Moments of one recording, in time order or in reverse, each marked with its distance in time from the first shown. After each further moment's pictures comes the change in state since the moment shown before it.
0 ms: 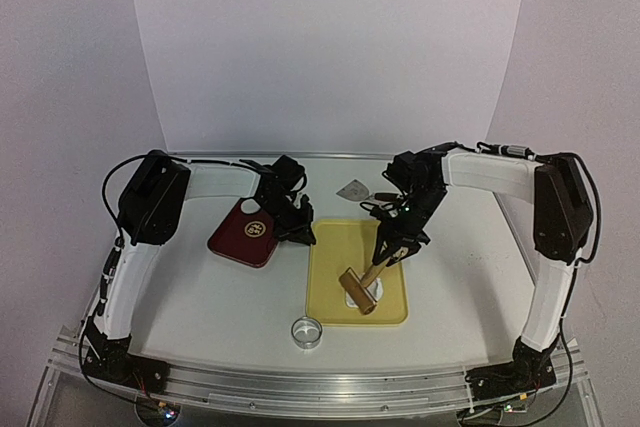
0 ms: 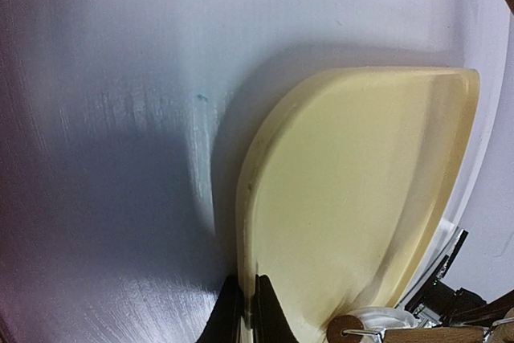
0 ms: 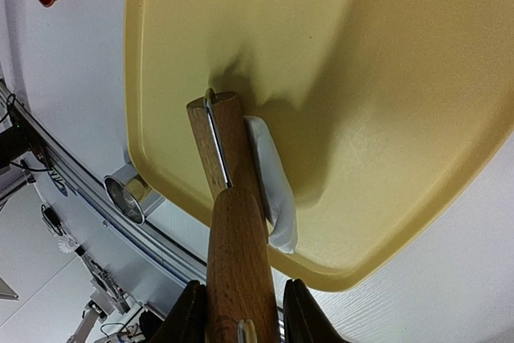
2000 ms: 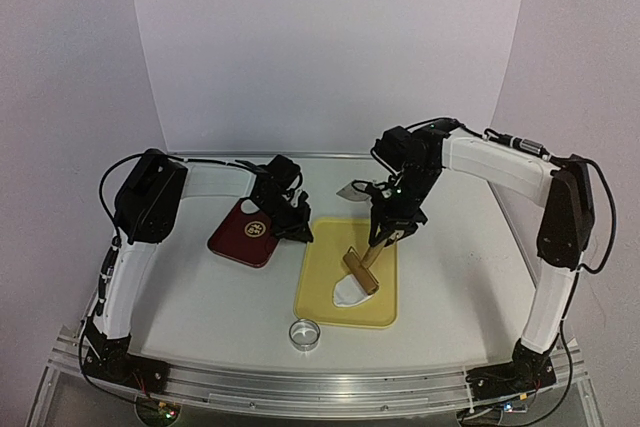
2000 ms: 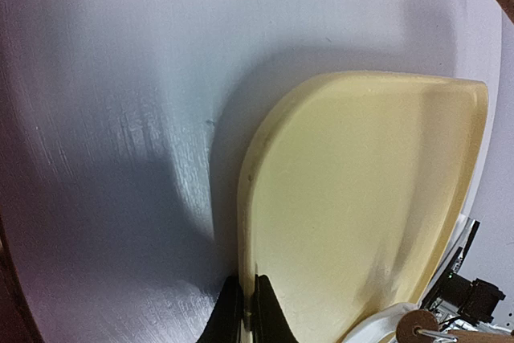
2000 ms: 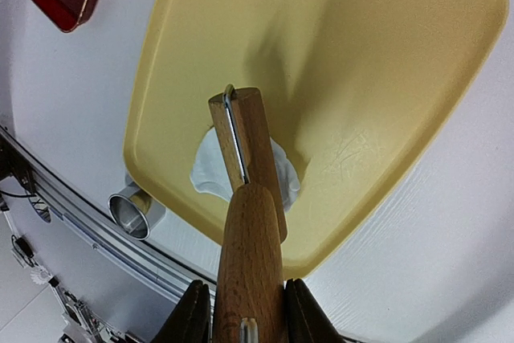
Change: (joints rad) left arm 0.024 -0.020 -0.041 0.052 -0.010 0.087; right arm 0.079 -0.060 0.205 -0.115 0.182 0.076
